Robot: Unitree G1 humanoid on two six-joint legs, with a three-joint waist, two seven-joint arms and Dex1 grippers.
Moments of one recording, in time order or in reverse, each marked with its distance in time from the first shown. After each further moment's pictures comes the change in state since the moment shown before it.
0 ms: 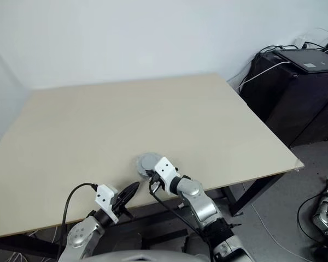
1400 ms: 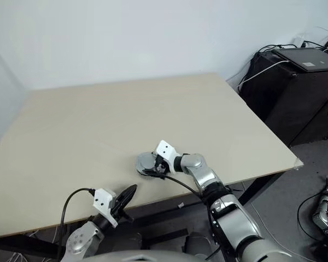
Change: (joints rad) left arm 0.056 -0.017 0.001 -0.011 0.003 -0.018 0.054; right arm -0.411 -0.030 -0.046 0.503 0.024 -0.170 0.292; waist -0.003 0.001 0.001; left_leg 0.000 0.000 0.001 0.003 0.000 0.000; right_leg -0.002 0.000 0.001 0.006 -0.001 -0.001
